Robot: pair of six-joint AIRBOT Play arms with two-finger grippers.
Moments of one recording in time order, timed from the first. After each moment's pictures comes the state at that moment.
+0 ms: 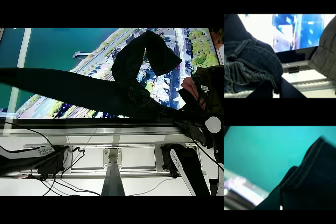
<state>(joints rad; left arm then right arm) 0.62 -1.47 1.59 1.67 -1.23 -1.45 -0.04 -0.44 0.55 -1.54 1.31 1.75</state>
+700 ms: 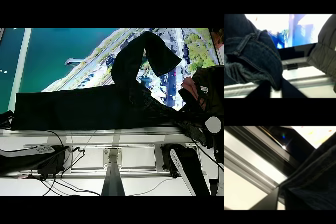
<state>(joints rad) 0.86 -1.48 1.02 1.87 -1.18 -1.47 -0.04 -0.44 0.55 -1.55 1.34 1.75</state>
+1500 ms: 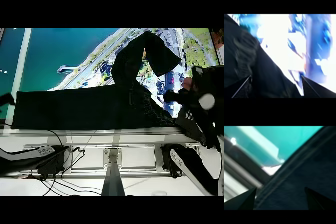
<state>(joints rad) 0.61 -1.43 1.17 1.79 -1.15 -1.61 -0.04 -0.88 0.73 -1.39 0.99 1.61</state>
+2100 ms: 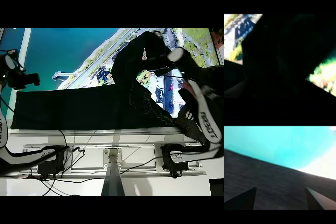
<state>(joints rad) 0.21 -1.43 1.23 1.74 -1.15 -1.64 0.21 -1.57 1.36 -1.05 0.87 1.24</state>
